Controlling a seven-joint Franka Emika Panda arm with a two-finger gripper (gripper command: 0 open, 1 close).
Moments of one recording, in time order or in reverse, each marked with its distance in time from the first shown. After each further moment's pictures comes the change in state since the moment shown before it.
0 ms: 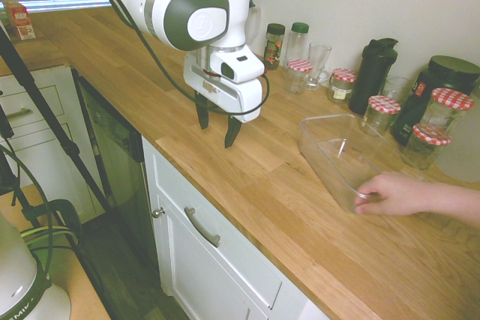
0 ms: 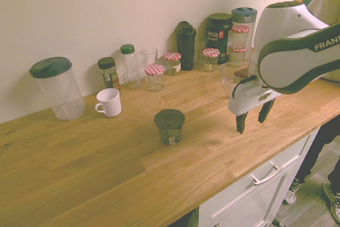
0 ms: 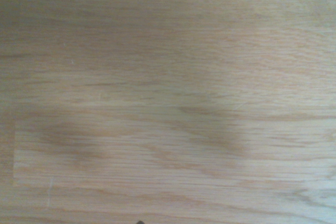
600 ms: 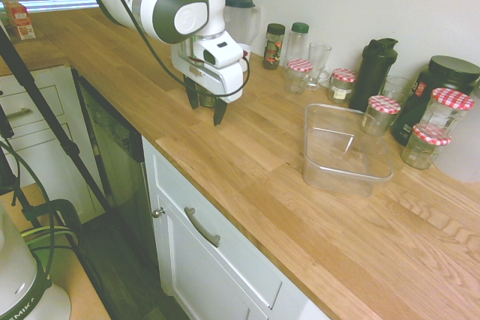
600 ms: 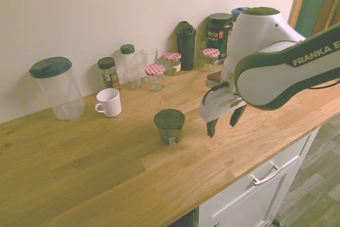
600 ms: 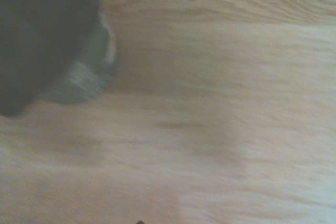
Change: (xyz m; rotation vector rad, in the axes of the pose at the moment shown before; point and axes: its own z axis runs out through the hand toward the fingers) arm -0.060 -0.094 0.003 0.162 0.068 -0.061
